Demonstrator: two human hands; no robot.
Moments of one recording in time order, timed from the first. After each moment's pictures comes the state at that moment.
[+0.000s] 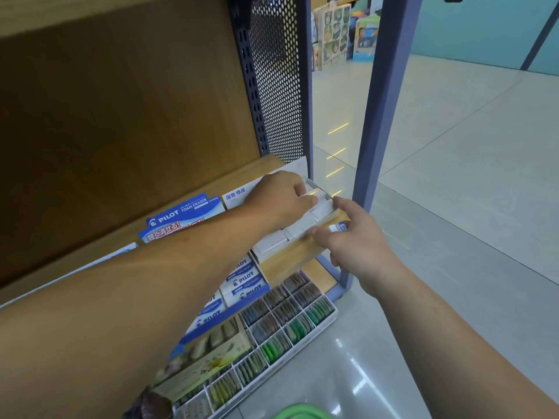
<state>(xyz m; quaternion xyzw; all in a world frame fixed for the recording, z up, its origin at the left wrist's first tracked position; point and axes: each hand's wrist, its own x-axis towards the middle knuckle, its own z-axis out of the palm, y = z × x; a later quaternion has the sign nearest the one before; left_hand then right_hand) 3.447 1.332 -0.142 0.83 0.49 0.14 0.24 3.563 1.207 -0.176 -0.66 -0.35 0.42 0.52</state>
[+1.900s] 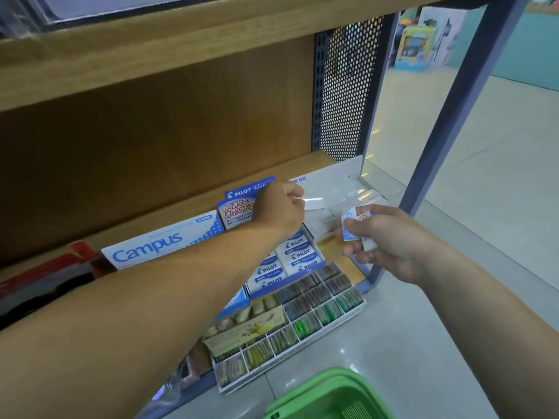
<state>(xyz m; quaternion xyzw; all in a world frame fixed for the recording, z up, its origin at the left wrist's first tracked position) 3.351 1.298 -0.149 0.67 0.57 0.31 0.35 3.517 1.197 -0.125 -0.64 -0.30 0.55 0.44</state>
